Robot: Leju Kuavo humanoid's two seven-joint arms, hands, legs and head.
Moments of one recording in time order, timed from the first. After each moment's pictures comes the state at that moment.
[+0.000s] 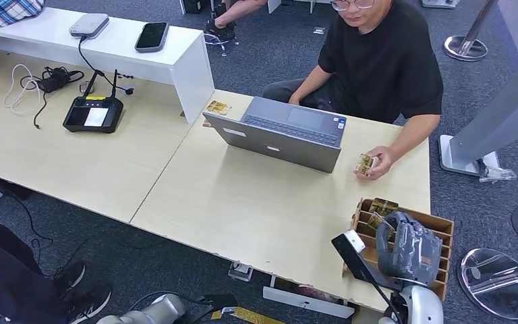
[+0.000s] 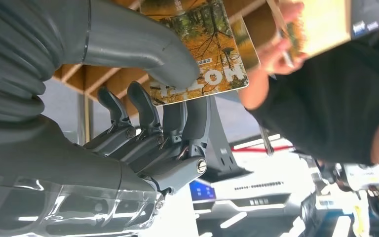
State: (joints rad) left arm -0.35 -0.10 0.49 -0.21 -1.15 -0.46 0.27; right arm -0.16 0.08 0.25 -1.35 1.42 -0.36 -0.07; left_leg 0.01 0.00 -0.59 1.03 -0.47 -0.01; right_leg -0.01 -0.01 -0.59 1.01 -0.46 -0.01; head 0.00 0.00
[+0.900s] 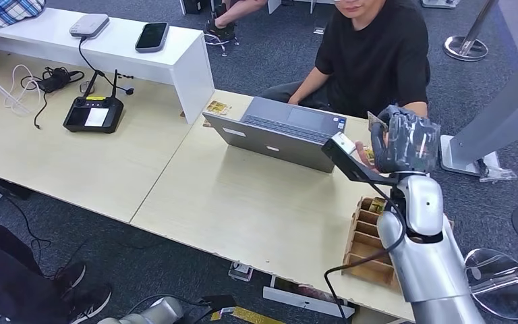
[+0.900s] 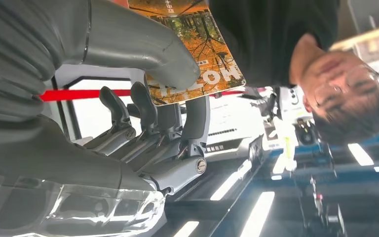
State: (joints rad) left arm -0.33 -0.10 0.51 -0.21 -1.12 -0.44 0.27; right arm -0.78 0.11 0.38 -0.94 1.38 -0.36 -0.05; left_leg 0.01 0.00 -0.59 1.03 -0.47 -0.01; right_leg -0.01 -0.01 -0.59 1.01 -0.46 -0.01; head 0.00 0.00
